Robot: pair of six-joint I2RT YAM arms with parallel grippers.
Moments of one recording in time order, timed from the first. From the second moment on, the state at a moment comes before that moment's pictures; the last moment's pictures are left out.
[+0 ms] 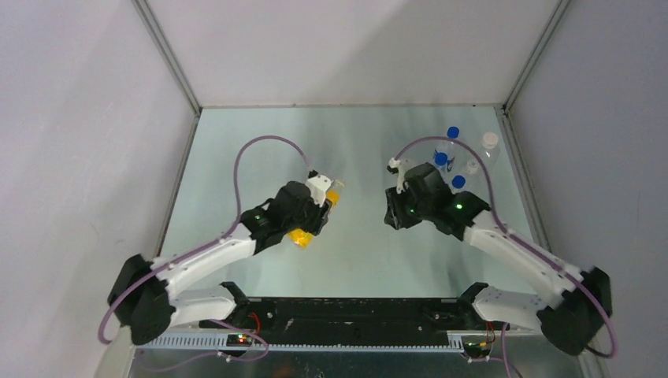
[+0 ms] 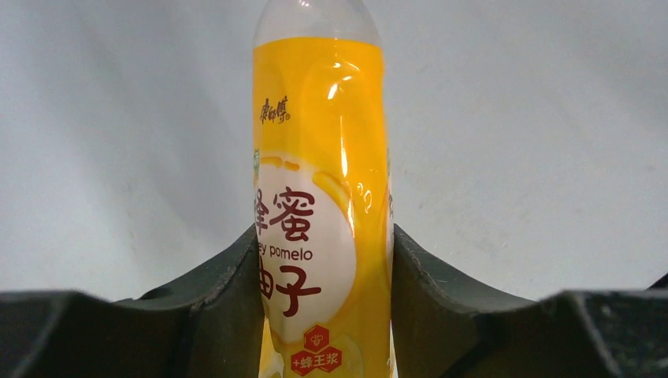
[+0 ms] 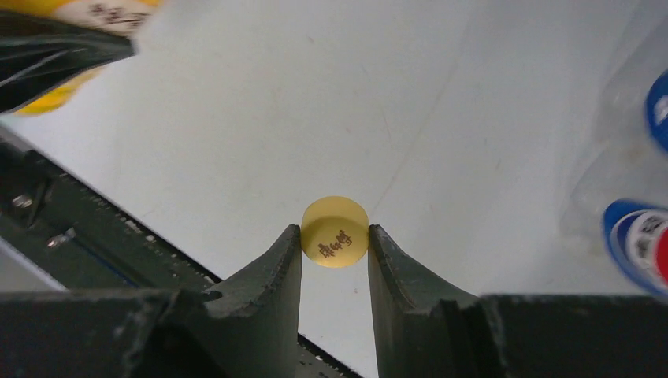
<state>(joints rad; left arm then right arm) -0.78 1.19 0.73 -0.27 -0.10 -0.11 0.69 1.19 0.92 -0.63 -0.04 0.33</state>
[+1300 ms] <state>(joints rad) -0.78 0.81 0.70 -0.12 0.61 0.50 0.69 0.83 1.09 -0.67 -0.75 -0.88</state>
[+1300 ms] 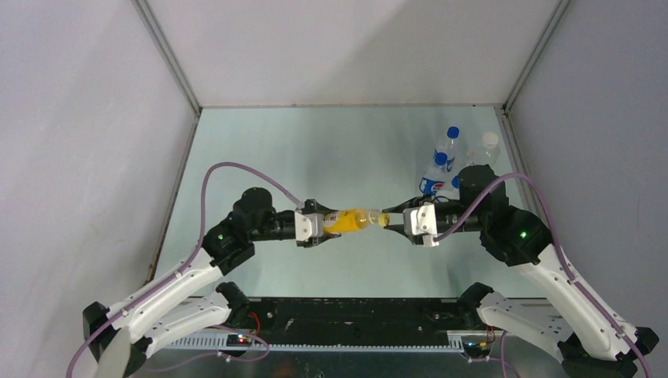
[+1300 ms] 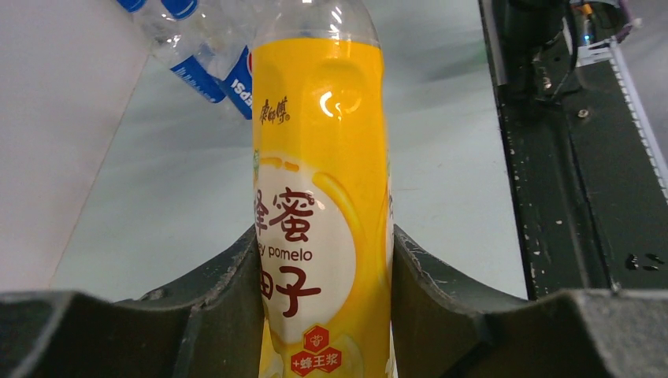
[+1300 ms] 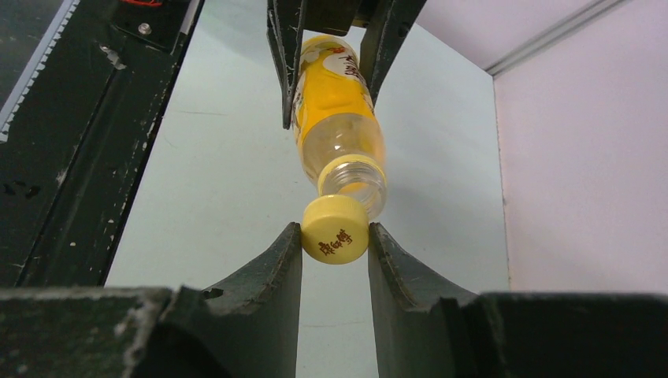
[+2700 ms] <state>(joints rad) -0.65 1.10 1.08 -0.85 1.07 0.69 0.78 0.90 1.10 -0.72 -0.89 -0.98</state>
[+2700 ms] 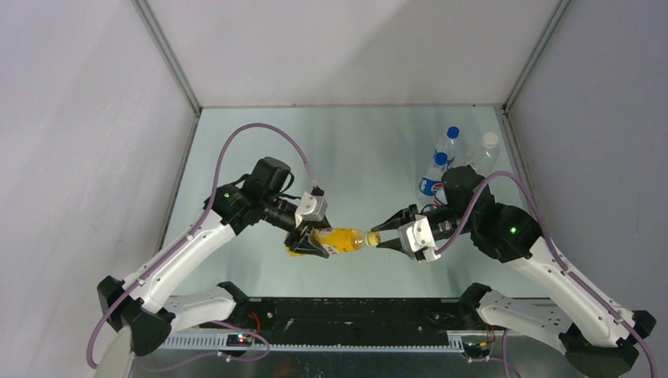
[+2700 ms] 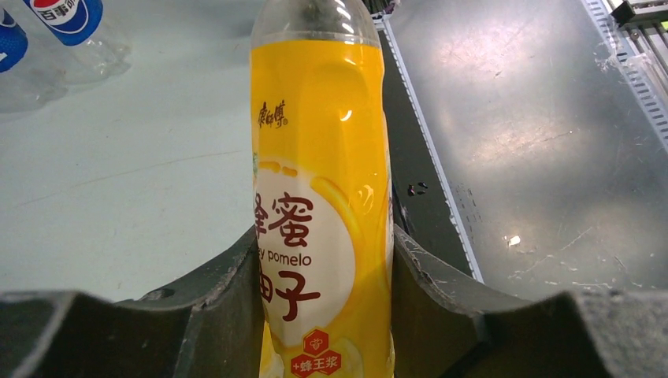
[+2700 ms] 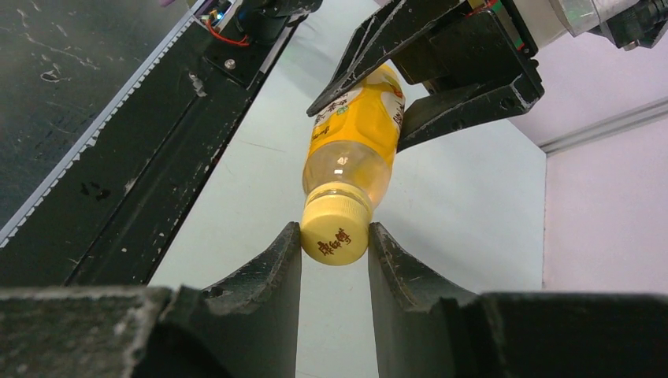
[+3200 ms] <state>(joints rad) -0.69 0.88 0.81 -0.44 0.91 0.46 0.79 0.95 1.11 -0.64 -0.83 -0.66</state>
